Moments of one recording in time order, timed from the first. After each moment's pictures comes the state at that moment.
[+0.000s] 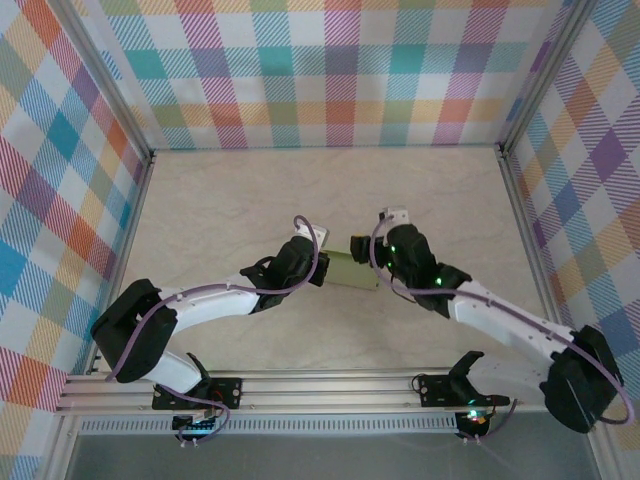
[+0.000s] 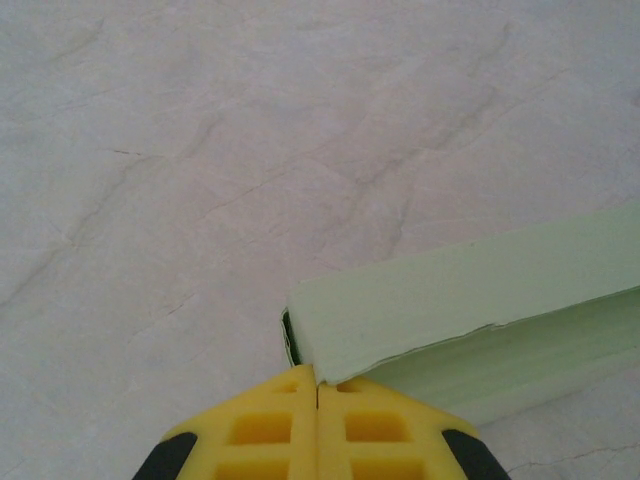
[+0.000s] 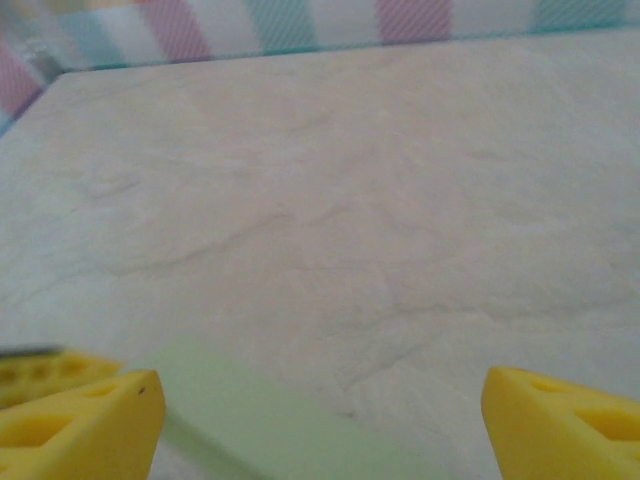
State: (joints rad) left arm -0.85 1.48 0.78 0.10 -0.26 -0.28; right arm 0.70 1.15 0.75 -0.11 0.27 0.45
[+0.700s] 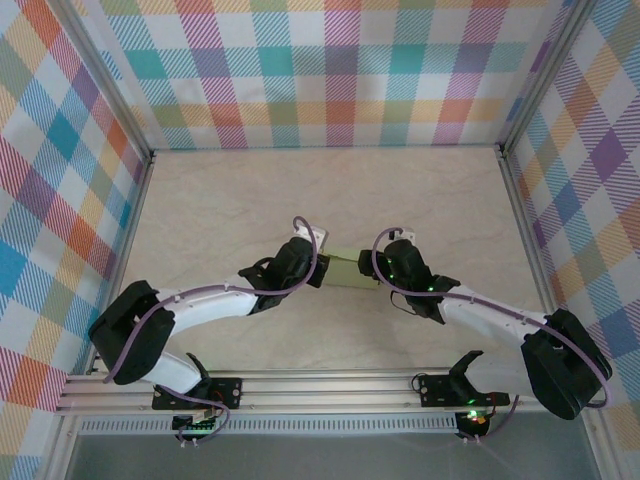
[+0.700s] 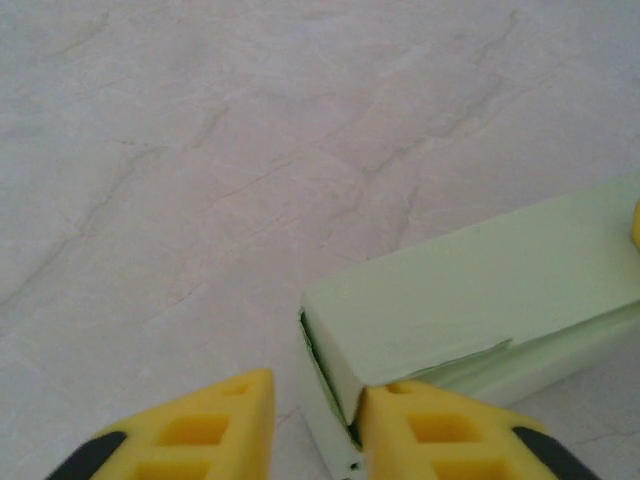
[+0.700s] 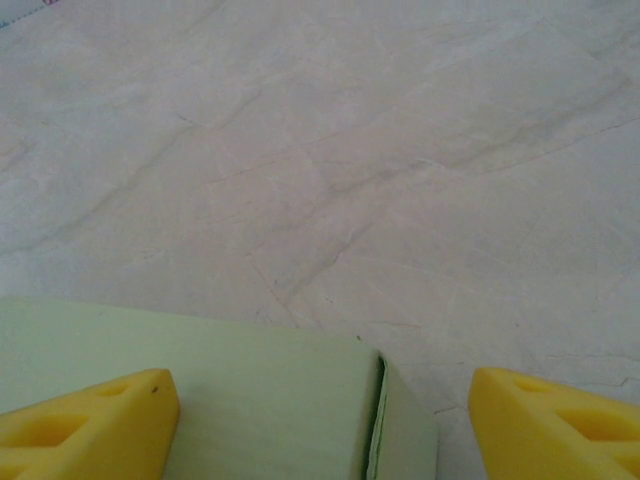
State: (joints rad) left arm -0.85 1.46 0.76 0.08 -0.26 -0.27; right arm 0.68 1.22 0.54 0.03 0.25 0.66
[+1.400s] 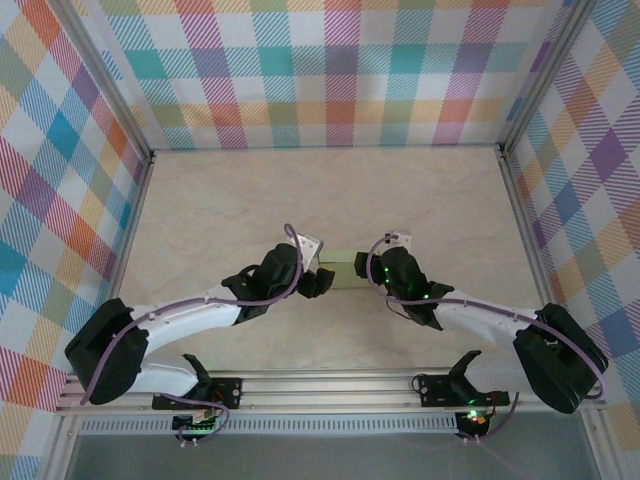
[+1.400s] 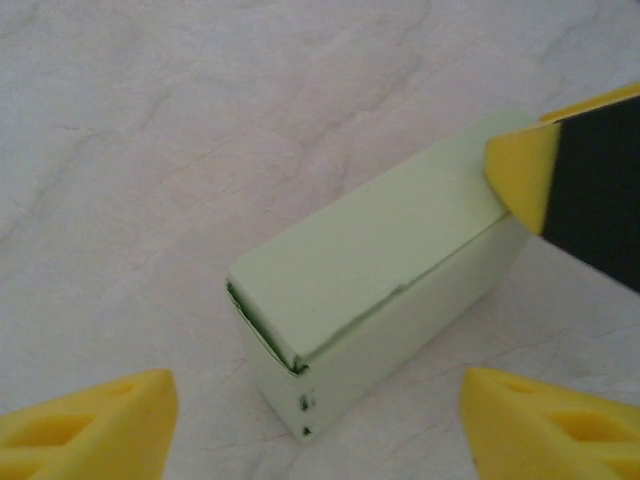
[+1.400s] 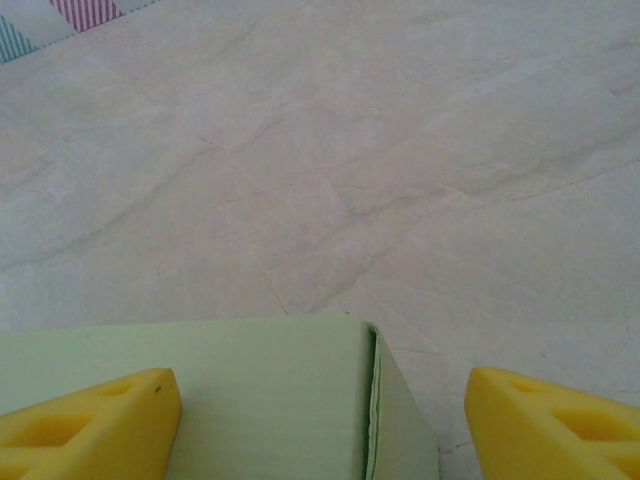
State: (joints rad) left arm -0.83 1.30 0.67 0.05 -0.11 -0.27; right arm 0.73 1.25 0.48 0.20 0.31 0.63
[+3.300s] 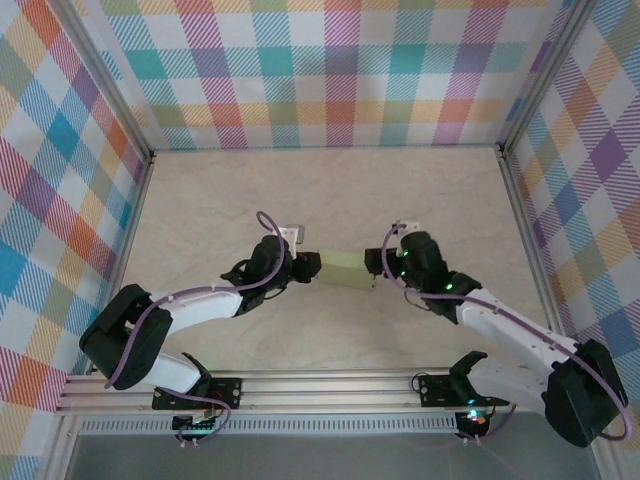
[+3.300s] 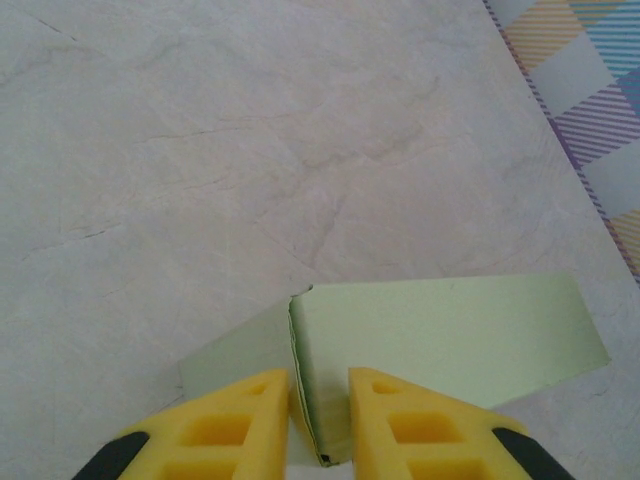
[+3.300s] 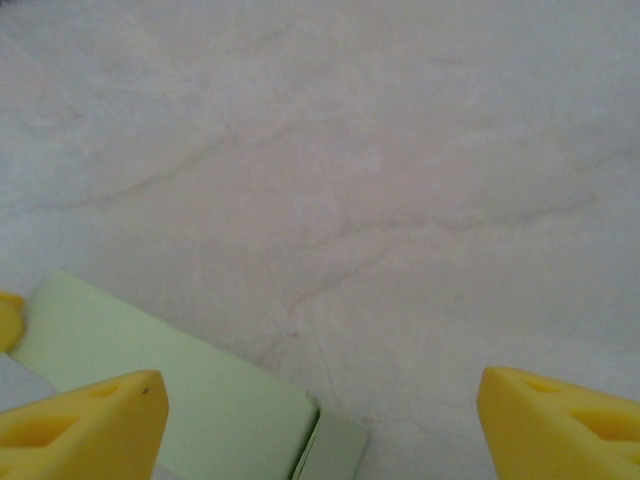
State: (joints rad) left arm -0.69 1.43 0.62 0.28 0.09 -0.61; right arm 0.58 1.05 0.64 -0.17 0.10 0.35
